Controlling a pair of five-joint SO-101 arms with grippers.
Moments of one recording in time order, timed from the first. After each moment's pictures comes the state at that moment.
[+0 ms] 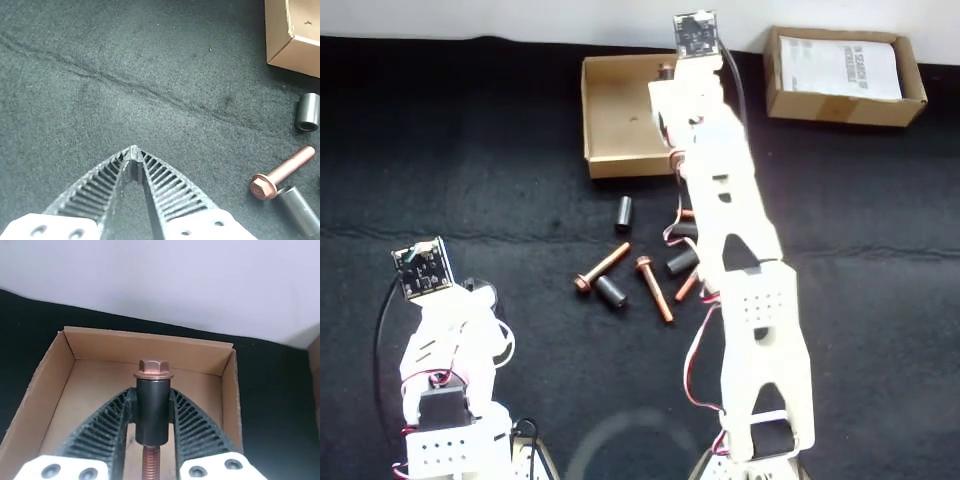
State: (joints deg) left arm -14.3 -102.0 96.0 50.0 13.0; right arm -17.6 58.5 -55.3 29.2 0.2
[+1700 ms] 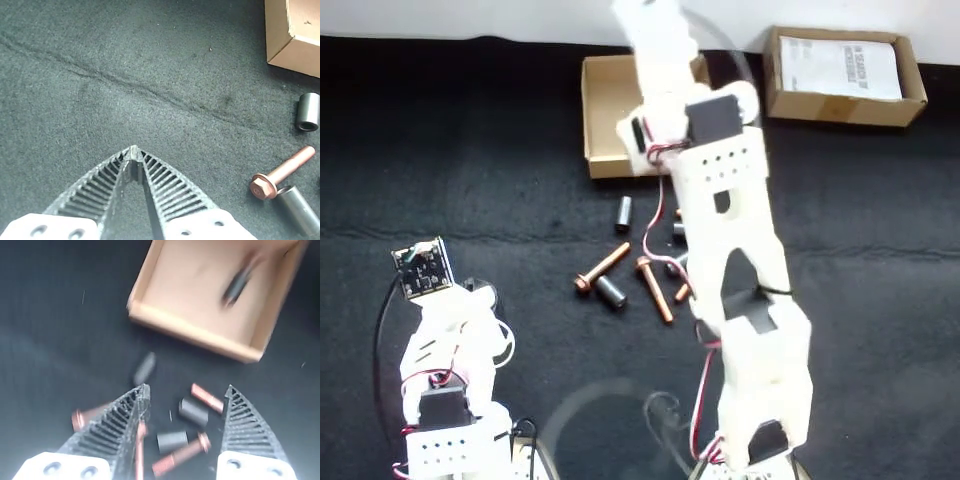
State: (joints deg) left arm -14.3 -102.0 96.0 50.0 13.0; right arm -28.0 25.6 -58.4 100.5 8.9
